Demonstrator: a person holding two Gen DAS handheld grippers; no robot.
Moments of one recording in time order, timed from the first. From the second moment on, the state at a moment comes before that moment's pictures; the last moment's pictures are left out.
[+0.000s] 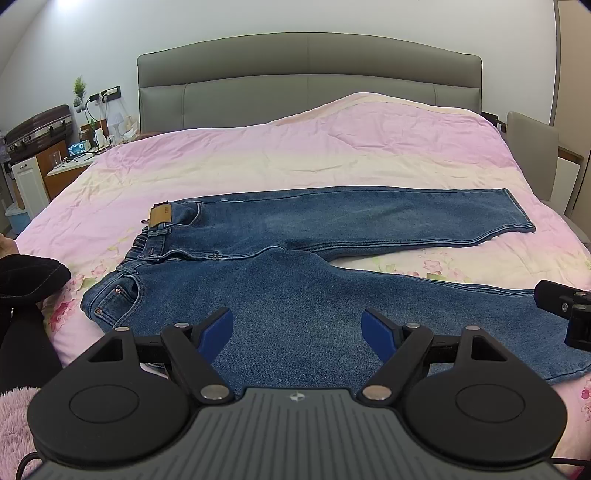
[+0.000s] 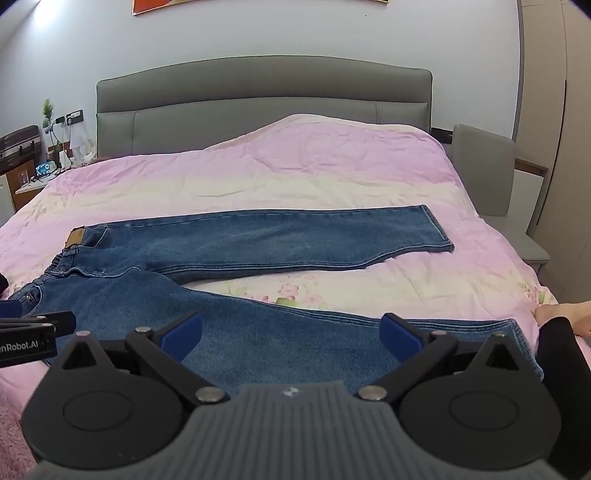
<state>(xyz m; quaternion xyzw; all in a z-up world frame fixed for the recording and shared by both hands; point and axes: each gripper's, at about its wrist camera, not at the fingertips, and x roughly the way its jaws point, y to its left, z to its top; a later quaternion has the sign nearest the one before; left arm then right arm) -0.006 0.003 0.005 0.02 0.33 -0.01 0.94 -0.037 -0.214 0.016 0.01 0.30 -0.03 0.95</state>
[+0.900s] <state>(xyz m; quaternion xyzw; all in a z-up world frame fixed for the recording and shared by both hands) -0.007 0.005 0.007 0.02 0.33 0.00 0.94 -0.033 -0.213 0.015 0.01 0.31 -0.02 0.95</state>
